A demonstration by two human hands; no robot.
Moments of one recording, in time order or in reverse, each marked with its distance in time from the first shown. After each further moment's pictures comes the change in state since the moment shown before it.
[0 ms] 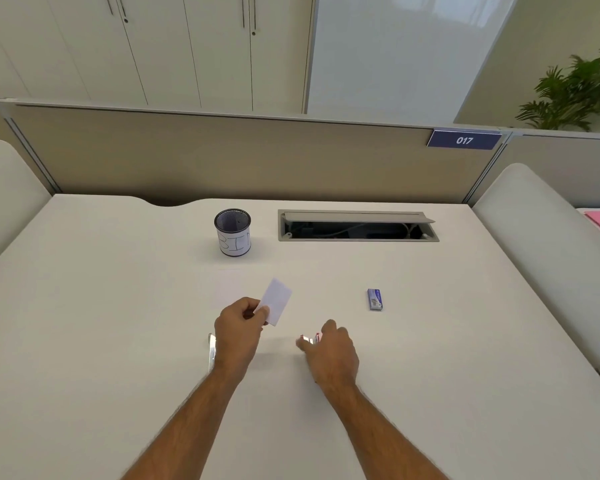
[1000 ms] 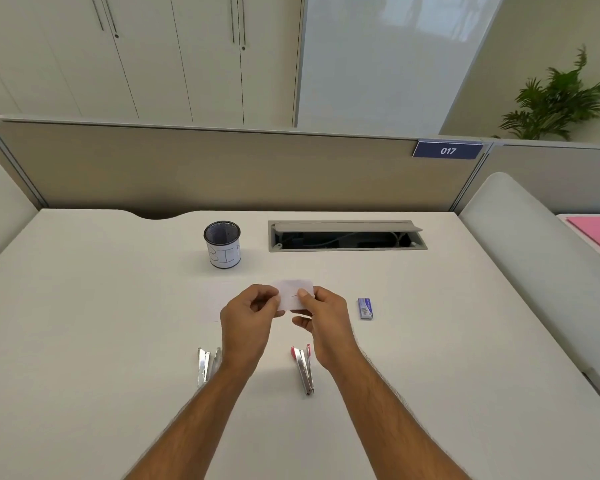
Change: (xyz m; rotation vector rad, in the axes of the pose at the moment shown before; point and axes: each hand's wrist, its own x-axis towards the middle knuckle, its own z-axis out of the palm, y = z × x) left_hand -0.010 0.054 0.022 -0.178 0.011 0.191; right_hand 0.003 -0.057 -0.075 1.127 -0.203 -0.038
